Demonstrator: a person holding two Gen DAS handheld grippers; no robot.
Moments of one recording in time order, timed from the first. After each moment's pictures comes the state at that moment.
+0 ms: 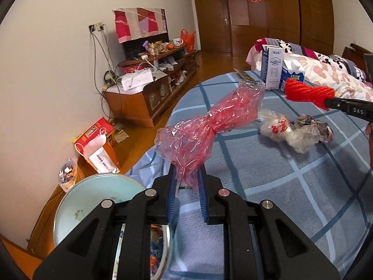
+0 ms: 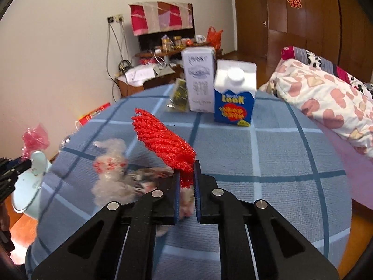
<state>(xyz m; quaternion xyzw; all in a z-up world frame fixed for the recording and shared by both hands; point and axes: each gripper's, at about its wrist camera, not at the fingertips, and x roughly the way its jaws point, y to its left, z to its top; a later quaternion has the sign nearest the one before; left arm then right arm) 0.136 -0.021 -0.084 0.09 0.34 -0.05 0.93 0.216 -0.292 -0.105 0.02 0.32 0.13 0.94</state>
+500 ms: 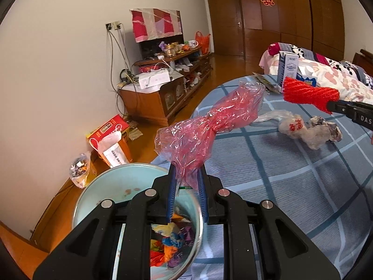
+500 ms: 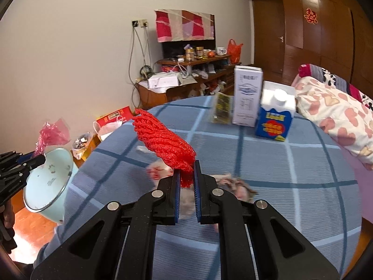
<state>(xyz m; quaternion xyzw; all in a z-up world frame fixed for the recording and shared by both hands) 0.117 0.016 -0.077 0.08 0.33 -0.01 0.94 0.188 -0.221 -0.091 0.00 0.29 0.18 0.94</state>
